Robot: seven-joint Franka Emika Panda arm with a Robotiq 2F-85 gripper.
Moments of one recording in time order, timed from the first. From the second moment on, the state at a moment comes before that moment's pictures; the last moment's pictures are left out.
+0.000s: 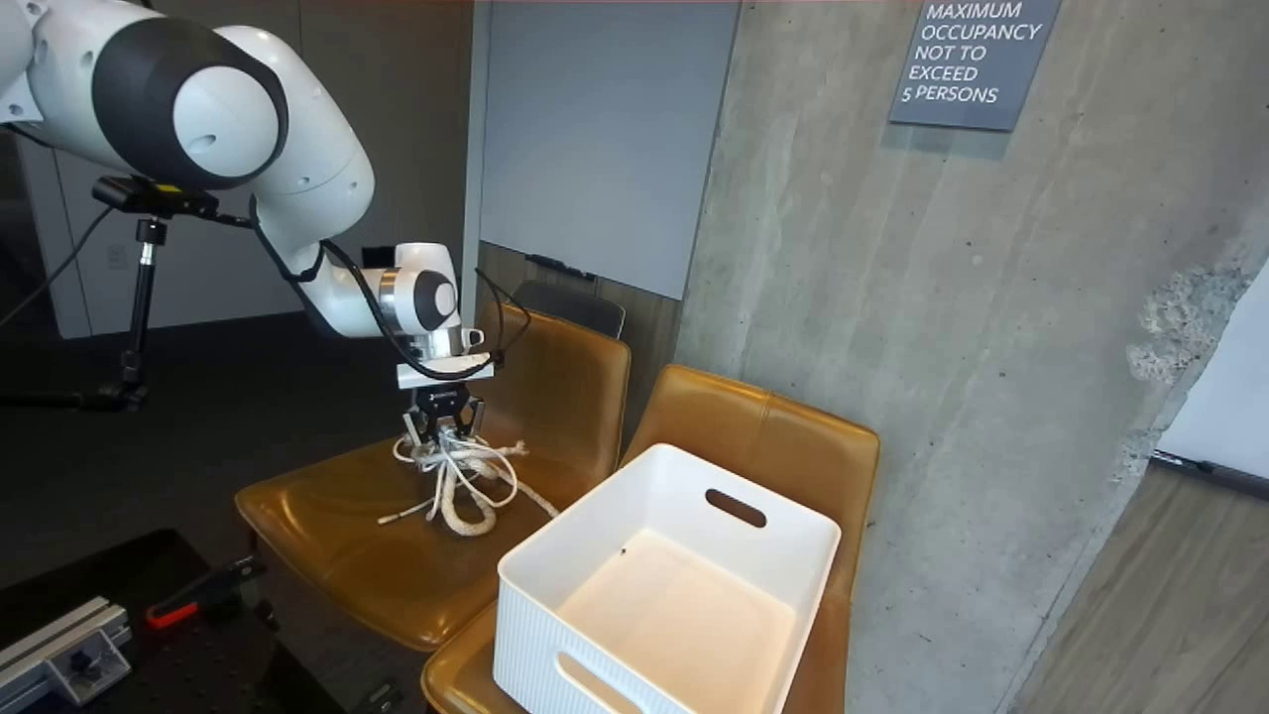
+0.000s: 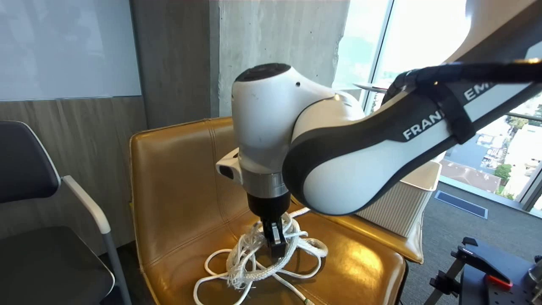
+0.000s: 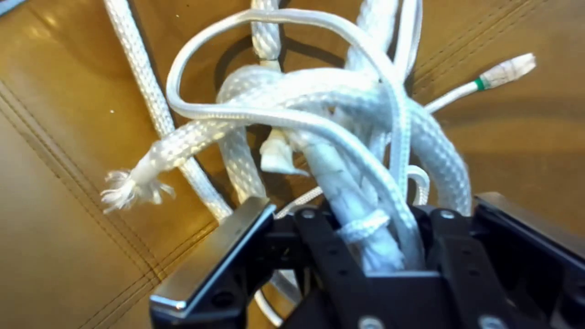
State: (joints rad) arm 0.24 0.84 0.12 -1.53 -0.44 2.30 -0.38
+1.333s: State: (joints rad) arm -0.01 0.36 -0.05 -1.22 -0.49 1.77 -0.53
